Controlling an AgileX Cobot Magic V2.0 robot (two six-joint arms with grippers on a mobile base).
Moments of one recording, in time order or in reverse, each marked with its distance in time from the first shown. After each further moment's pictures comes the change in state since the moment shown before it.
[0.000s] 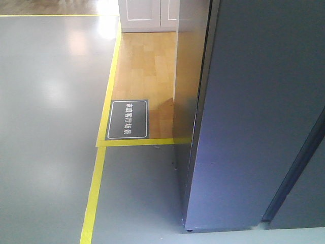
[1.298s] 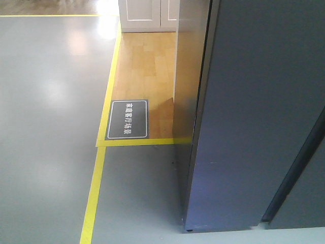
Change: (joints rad) left arm 0.000 0.000 0.000 0.000 -0.001 0.000; right arm 0.000 -0.320 0.717 -0.024 -1.045 0.000
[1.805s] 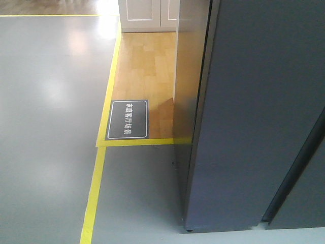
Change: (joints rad) left arm 0.000 0.000 0.000 0.000 -0.001 0.000; right arm 0.000 0.000 0.001 0.001 0.002 0.004
